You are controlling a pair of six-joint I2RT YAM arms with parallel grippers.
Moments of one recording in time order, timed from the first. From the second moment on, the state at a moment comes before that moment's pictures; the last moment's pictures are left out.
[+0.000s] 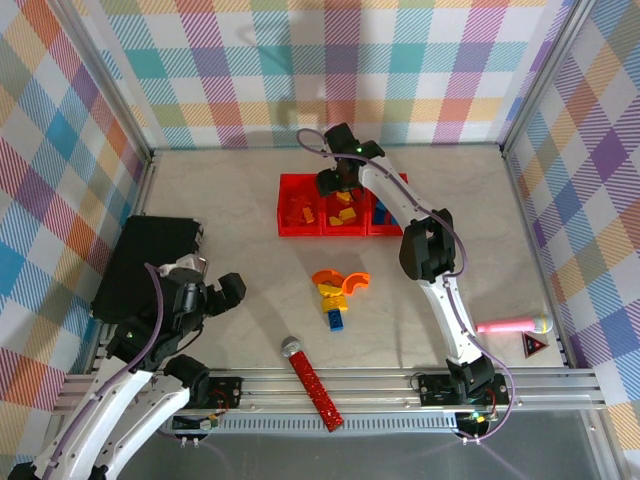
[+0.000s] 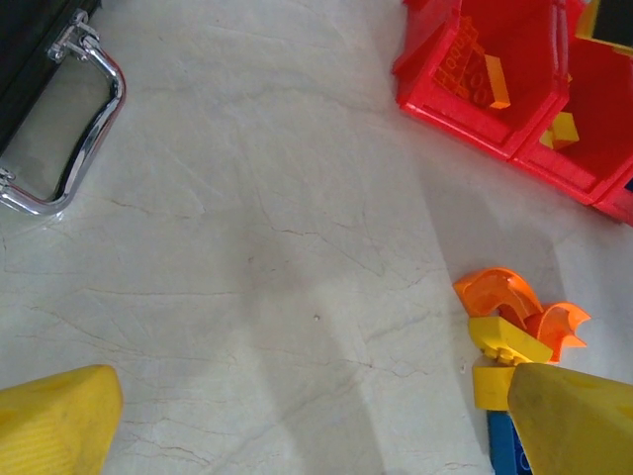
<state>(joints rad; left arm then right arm) -0.46 0.52 0.67 -0.92 -0.16 -0.77 0.52 2.47 2.45 -1.04 0.02 0.13</state>
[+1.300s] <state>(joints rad) -0.46 0.66 0.72 -0.86 -0.01 -0.63 1.11 1.57 1.14 -0.94 0.08 0.96</state>
